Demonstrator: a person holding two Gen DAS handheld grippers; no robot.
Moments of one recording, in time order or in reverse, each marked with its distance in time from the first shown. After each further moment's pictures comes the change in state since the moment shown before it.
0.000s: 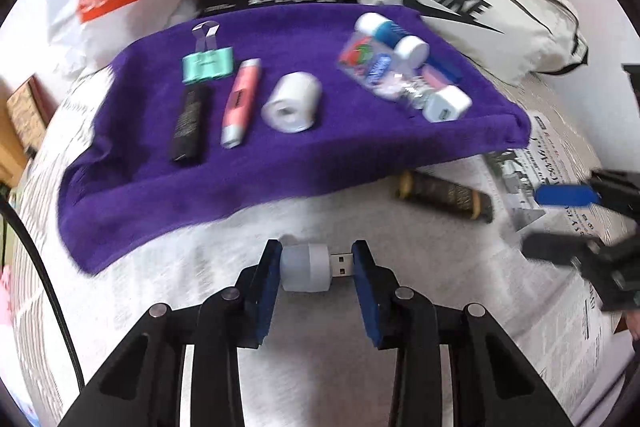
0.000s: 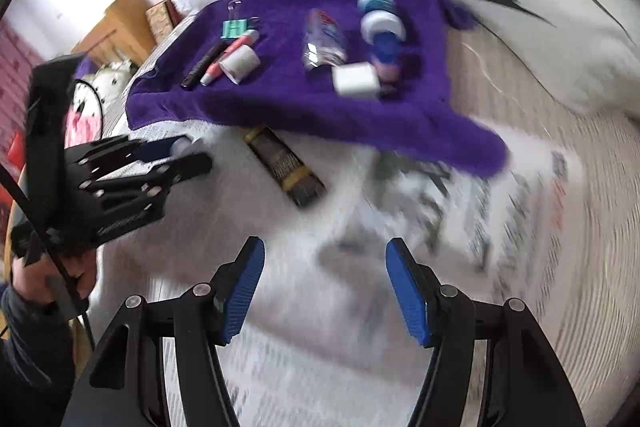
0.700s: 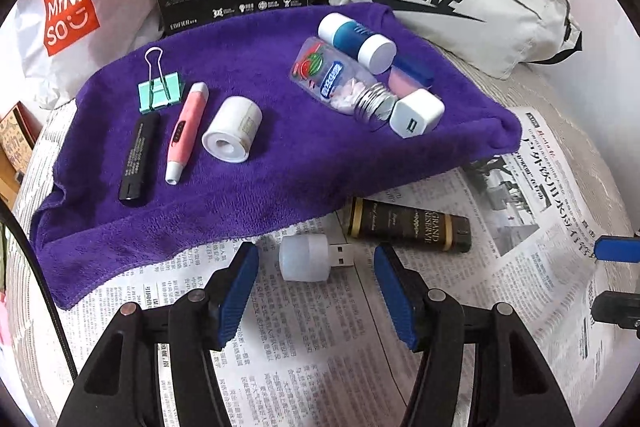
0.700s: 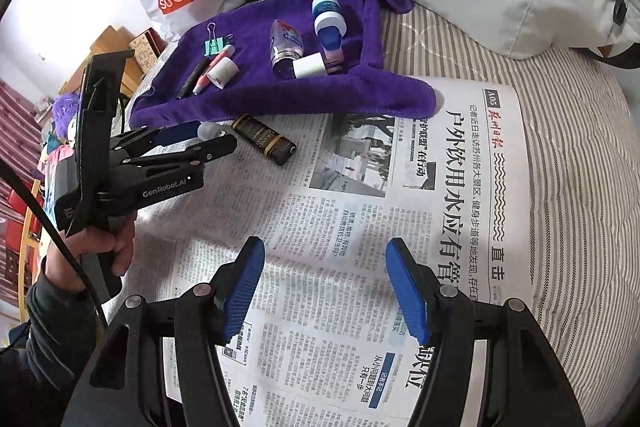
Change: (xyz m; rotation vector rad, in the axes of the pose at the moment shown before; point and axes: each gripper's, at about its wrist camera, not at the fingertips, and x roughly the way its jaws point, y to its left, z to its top) left arm 0.018 -0.036 0.020 0.071 -0.005 0.003; right arm -0.057 -0.024 -0.058 0.212 -0.025 -0.009
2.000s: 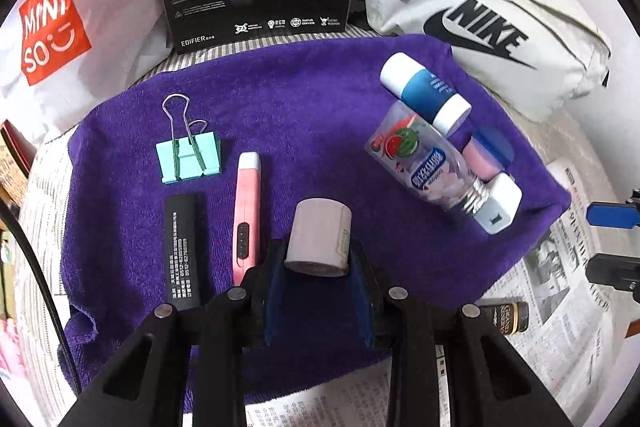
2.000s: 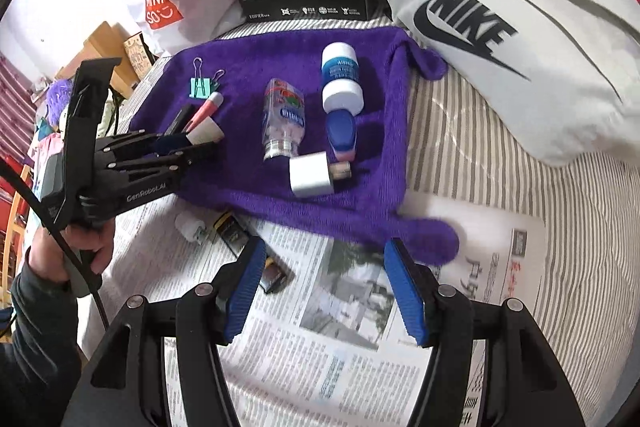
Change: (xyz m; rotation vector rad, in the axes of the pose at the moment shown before) left arm 0.023 0.051 0.065 0.003 0.014 -0.017; right arm 0.029 0.017 0.094 -0.096 -0.009 -0.041
